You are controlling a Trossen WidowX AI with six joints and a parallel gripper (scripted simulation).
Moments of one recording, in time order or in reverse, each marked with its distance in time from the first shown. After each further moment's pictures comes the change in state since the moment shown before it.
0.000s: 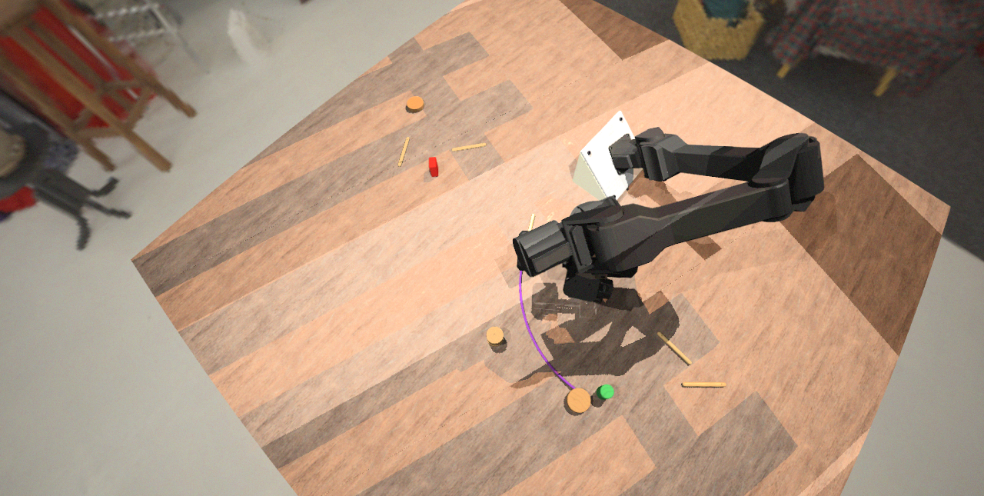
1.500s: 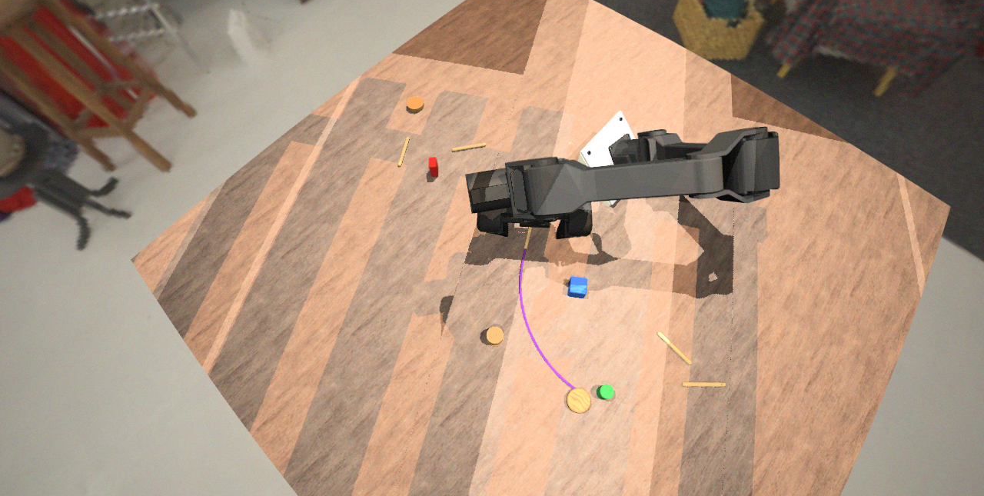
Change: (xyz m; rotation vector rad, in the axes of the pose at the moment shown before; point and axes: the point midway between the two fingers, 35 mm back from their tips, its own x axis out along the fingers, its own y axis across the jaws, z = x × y) arm 0.001 -0.070 -0.065 3.124 0.011 0.005
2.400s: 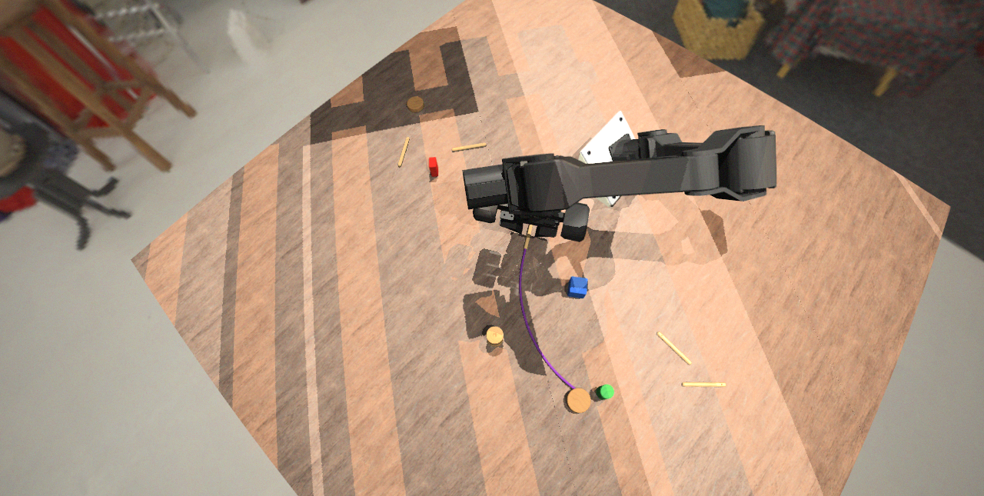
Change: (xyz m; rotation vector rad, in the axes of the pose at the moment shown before) arm -0.002 0.006 0.004 0.176 0.001 0.008
